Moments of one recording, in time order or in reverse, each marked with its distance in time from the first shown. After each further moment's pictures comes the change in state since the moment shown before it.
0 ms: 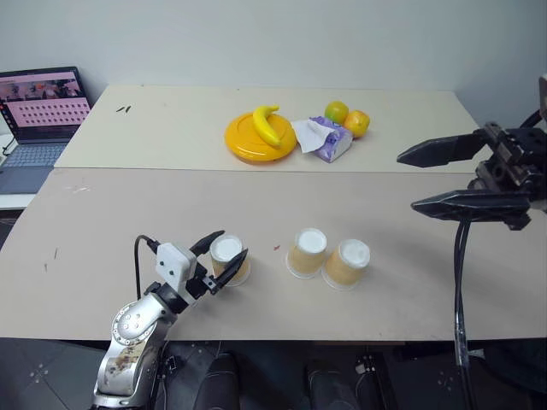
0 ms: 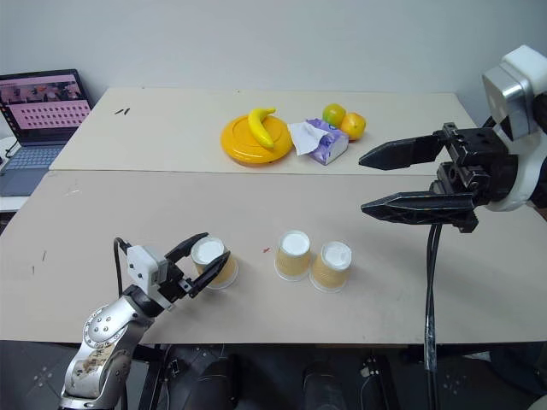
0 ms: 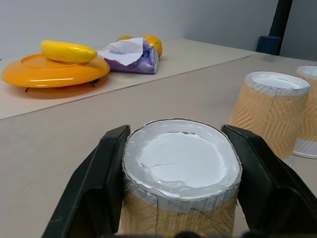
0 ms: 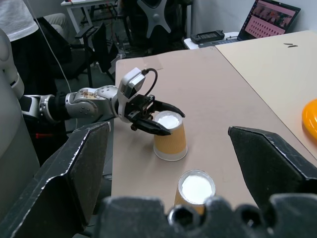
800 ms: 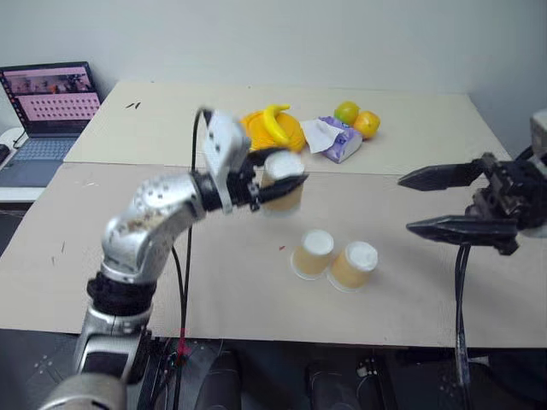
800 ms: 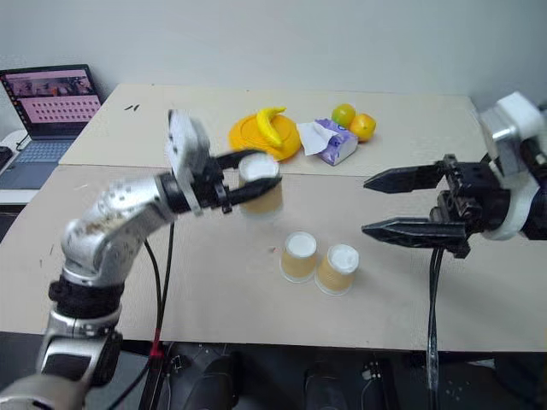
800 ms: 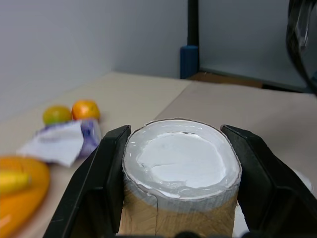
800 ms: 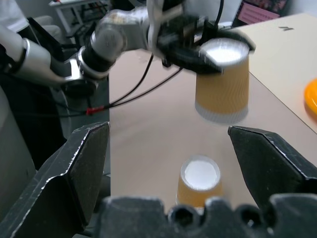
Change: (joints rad) left arm -0.915 0.124 -0.115 0.110 -0.264 0.655 -0.122; right arm 0.302 0.034 -0.181 -0.166 0.009 -0.010 -0.089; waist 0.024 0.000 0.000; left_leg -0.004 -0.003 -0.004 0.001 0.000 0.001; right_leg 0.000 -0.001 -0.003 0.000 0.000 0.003
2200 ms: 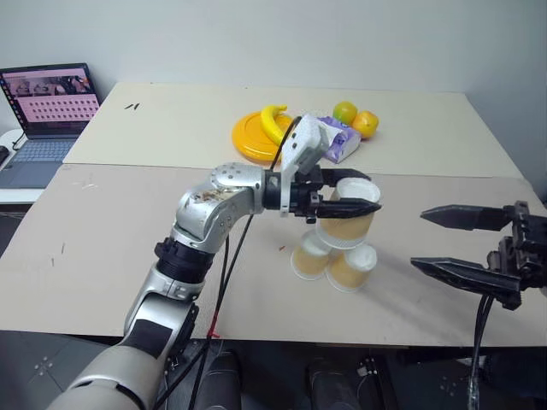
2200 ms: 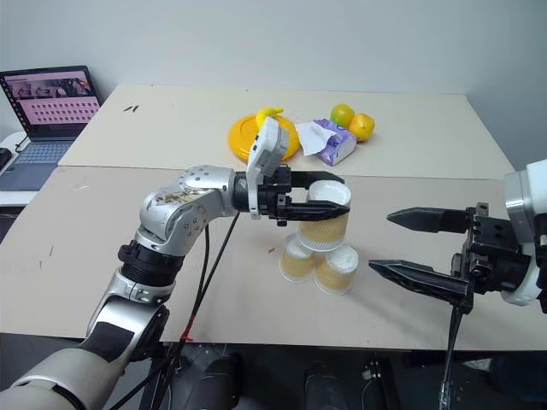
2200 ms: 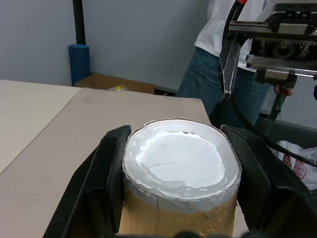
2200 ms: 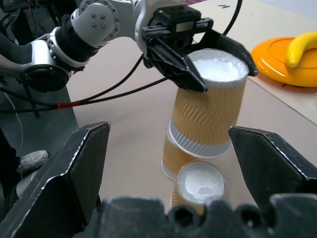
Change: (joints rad) left arm -0.082 -0.219 -0.154 0.240 0.065 -0.057 -0.245; right arm 0.435 0.025 -0.359 -0.280 0.161 0.005 -0.267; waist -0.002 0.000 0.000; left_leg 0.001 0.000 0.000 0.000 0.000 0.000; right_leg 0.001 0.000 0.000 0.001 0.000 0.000
